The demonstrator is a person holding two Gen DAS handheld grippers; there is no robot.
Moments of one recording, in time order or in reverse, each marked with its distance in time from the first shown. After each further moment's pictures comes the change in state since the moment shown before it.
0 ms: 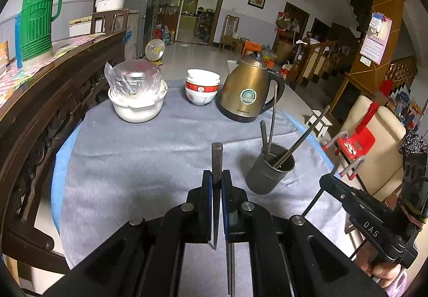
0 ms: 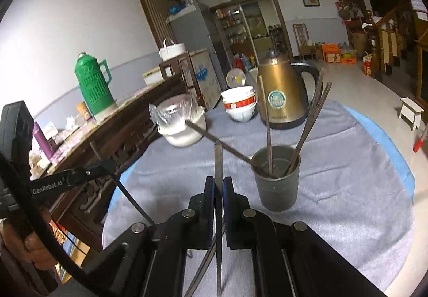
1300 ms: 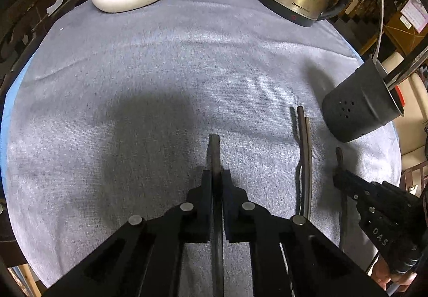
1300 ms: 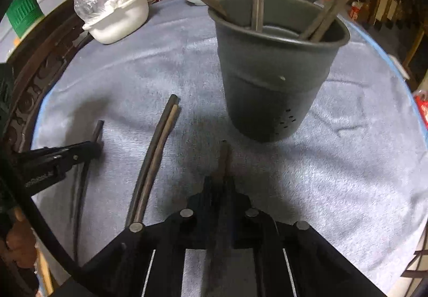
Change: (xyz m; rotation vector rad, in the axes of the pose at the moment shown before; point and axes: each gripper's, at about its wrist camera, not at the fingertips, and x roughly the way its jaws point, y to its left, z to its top) left arm 0.202 0.051 -0.060 -0.056 0.472 0.075; right arm 0.172 -0.035 -0.071 -0.007 0.548 -0.230
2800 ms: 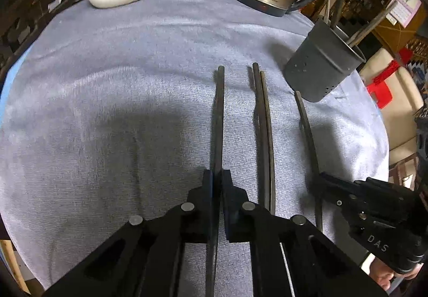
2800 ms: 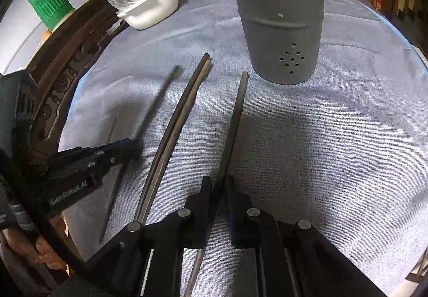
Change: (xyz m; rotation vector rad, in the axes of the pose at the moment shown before) left arm -0.023 -0.031 -0.070 0.017 -0.045 -0.067; right arm -0.021 -0.009 -0.053 -0.034 0.025 0.174
